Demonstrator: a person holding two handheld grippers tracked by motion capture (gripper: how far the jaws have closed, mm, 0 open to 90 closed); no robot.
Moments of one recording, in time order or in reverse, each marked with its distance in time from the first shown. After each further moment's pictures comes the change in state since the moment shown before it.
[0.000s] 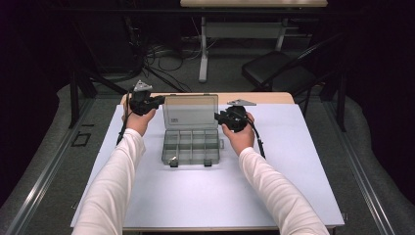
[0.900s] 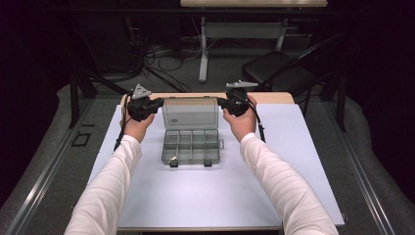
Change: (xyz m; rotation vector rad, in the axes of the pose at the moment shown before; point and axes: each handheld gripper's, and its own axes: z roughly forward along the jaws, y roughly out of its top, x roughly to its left) left arm -0.011 -0.010 -0.015 -0.057 0.011 0.047; right arm 0.014 0.063 -0.025 0.020 -0.018 -0.051
